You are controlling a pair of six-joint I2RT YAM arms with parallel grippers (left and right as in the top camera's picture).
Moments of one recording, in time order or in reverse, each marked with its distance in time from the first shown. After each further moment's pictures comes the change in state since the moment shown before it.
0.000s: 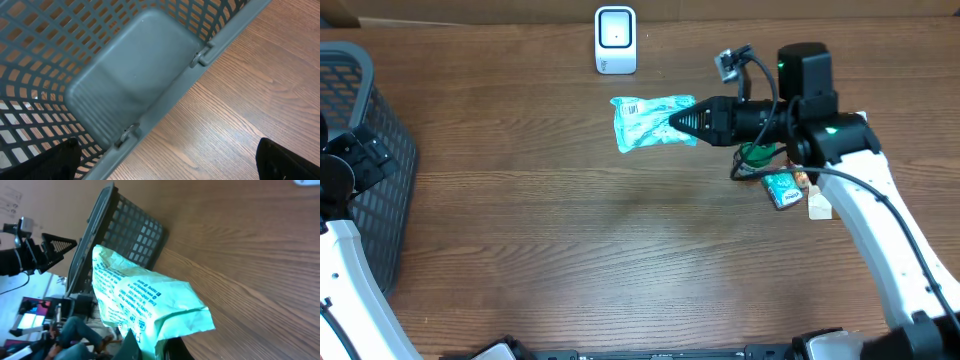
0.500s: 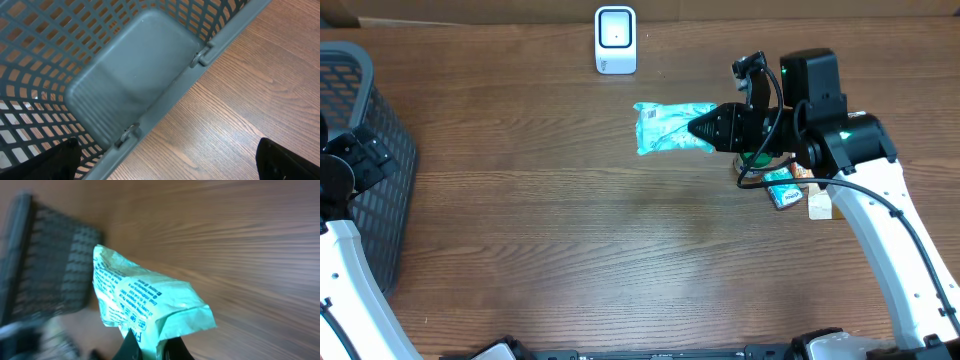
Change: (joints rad) left arm 0.000 0.000 0.000 0.000 0.000 0.000; right arm 0.040 -0.018 0.120 -0.296 0.391 -0.003
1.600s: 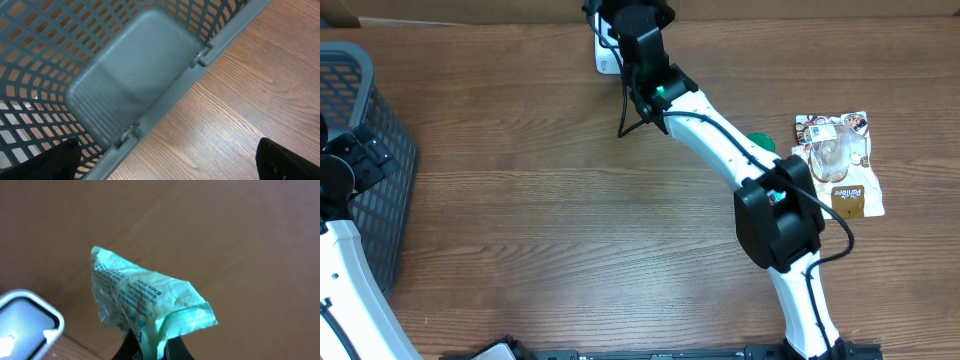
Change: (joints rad) left arm 0.000 0.000 0.000 0.000 0.000 0.000; right arm 0.300 0.826 0.509 1.073 1.153 -1.174
